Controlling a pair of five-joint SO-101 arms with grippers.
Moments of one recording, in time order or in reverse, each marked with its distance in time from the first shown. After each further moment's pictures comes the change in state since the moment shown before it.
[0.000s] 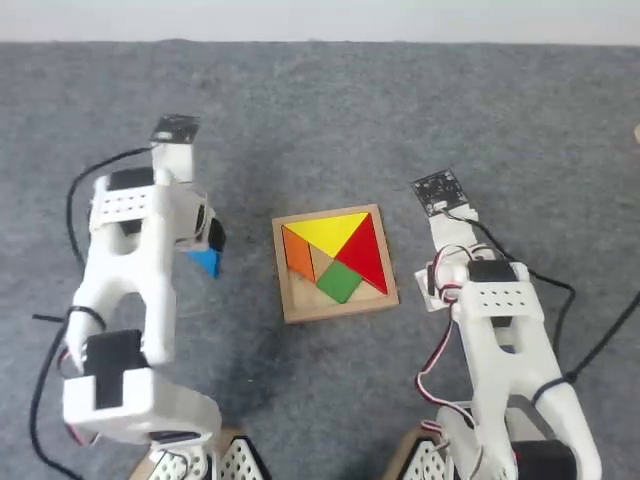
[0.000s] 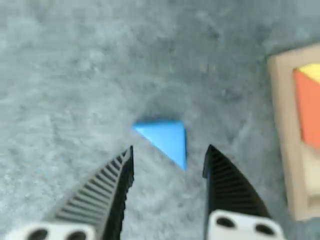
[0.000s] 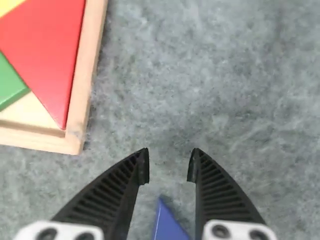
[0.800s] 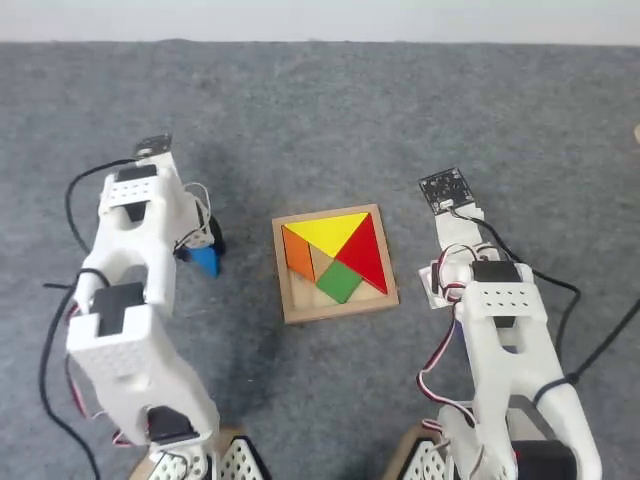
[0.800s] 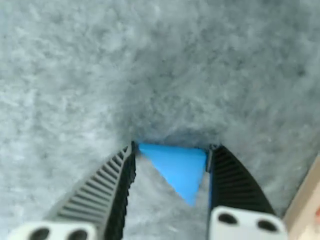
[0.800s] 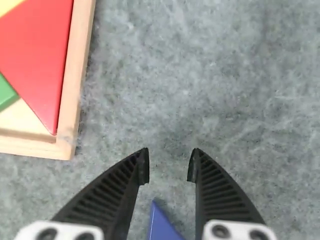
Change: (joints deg) left arm -1.5 19.9 -12.9 3.3 23.1; right arm 1.1 0.0 0.2 -1.2 0.0
